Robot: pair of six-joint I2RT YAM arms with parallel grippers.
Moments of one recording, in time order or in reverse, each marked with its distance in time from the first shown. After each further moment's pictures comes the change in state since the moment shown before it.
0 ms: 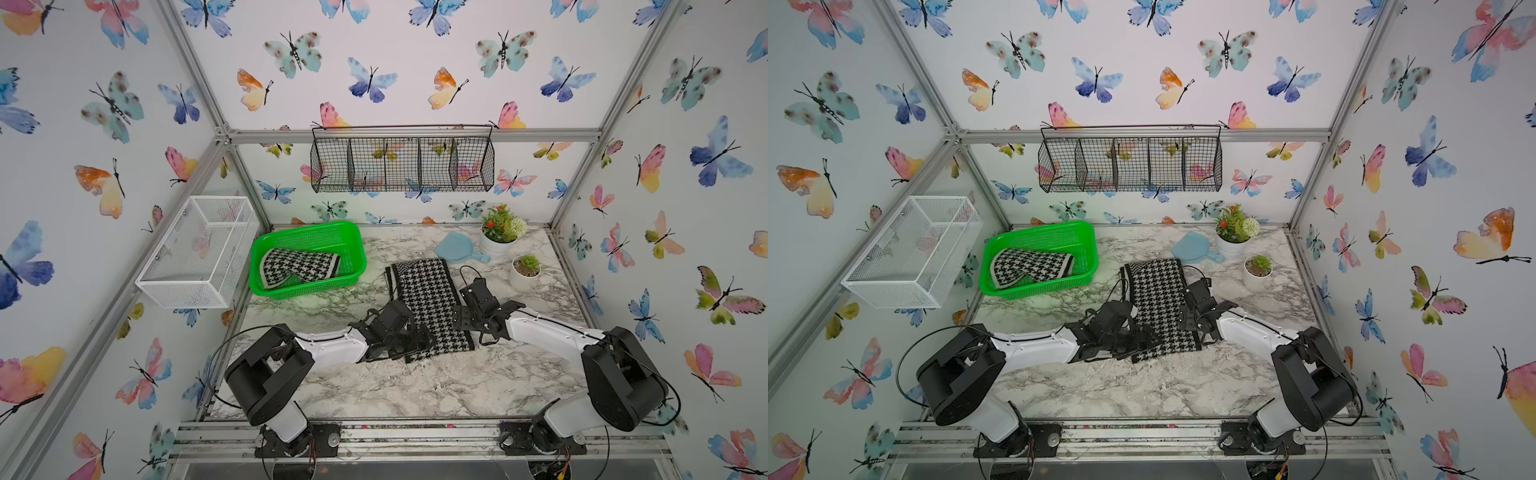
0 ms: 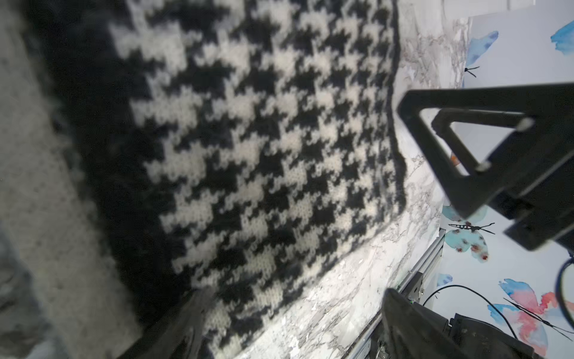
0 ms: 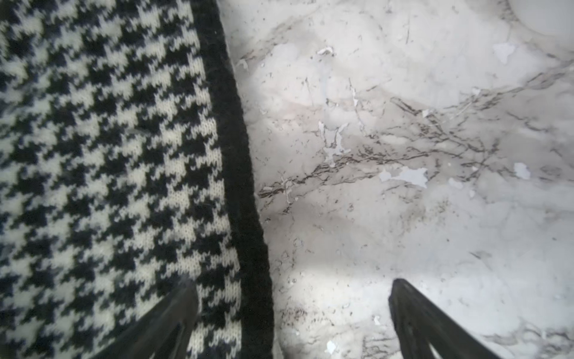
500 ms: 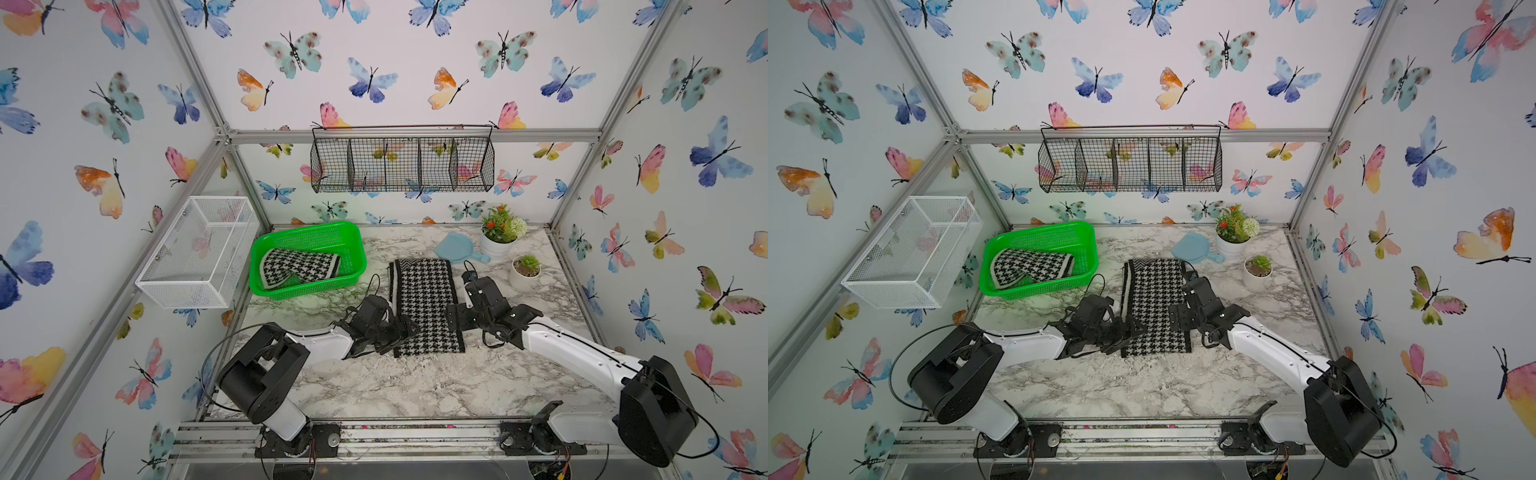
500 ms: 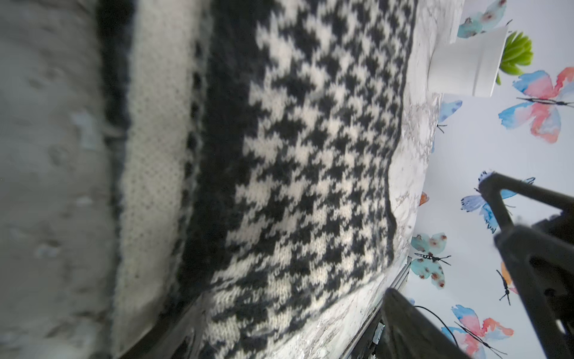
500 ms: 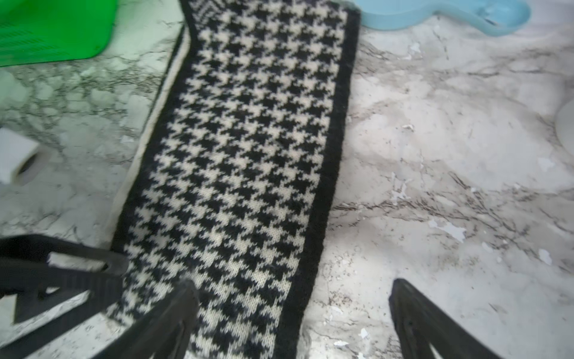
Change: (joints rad) left arm 0.200 -0.015 -0.086 0.098 0.093 -0.014; right arm 0.062 -0.190 0.010 0.011 -0.148 -0.237
